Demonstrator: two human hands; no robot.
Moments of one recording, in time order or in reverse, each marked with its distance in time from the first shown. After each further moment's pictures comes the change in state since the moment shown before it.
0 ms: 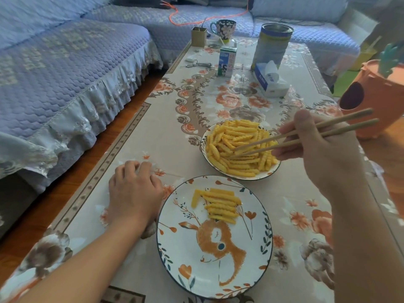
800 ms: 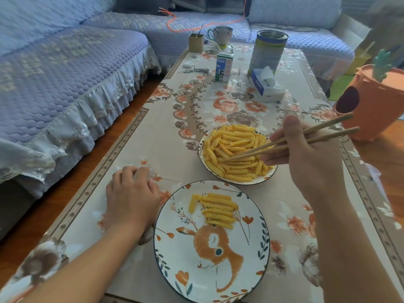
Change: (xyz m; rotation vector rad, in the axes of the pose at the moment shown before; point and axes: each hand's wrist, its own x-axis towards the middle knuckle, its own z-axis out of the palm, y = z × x) left_hand -0.001 0.001 -0.001 0.001 -0.005 0.005; right_hand -0.002 0.003 0.013 0.044 0.071 0.032
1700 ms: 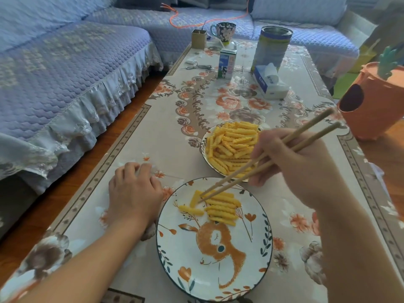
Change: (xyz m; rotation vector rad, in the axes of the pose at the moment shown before) left_hand 0.001 0.001 0.000 -0.011 0.009 -0.001; right_hand -0.015 -0.018 0.008 0.001 -0.367 0.020
